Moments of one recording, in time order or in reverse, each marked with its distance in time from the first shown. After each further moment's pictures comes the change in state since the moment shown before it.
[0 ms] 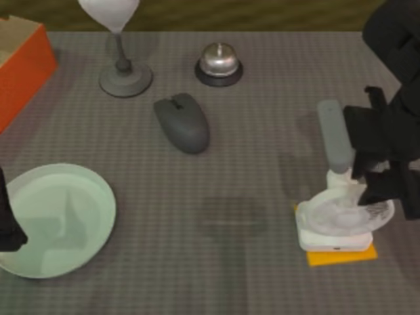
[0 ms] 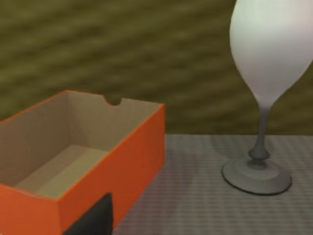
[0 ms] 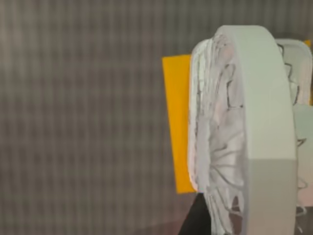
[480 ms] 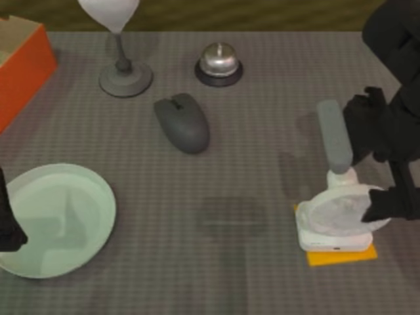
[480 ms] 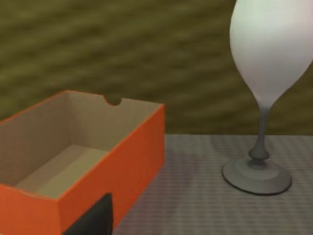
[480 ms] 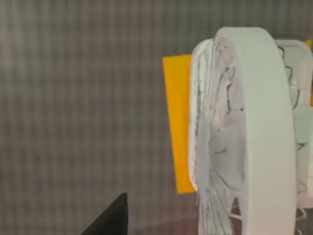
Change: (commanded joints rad) left arm 0.000 0.000 0.000 0.000 0.000 0.000; right arm 0.000 0.000 0.000 0.000 0.000 0.000
